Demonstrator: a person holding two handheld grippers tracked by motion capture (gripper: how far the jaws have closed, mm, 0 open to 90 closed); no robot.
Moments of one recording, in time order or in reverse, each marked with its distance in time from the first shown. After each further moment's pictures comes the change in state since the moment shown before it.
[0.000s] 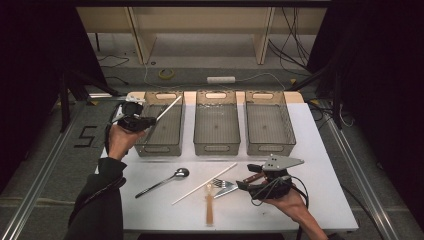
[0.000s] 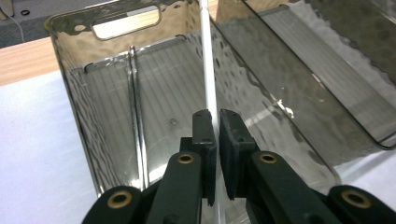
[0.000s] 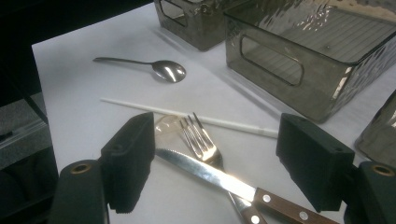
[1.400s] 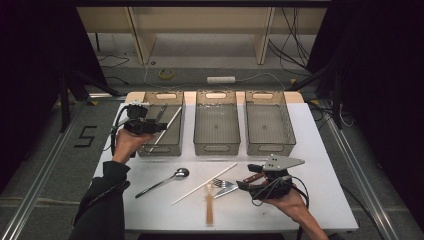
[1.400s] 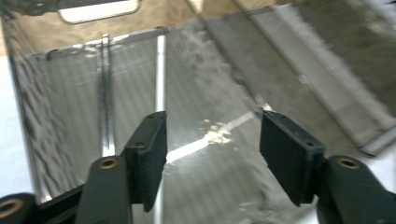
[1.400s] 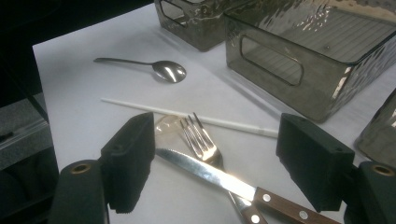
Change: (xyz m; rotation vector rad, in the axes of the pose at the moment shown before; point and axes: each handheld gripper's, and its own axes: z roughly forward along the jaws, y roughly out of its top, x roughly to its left) left arm -0.012 -0.010 0.010 -0.020 -0.100 -0.059; right arm 0.000 0.000 -0.001 -0.005 -0.002 0.000
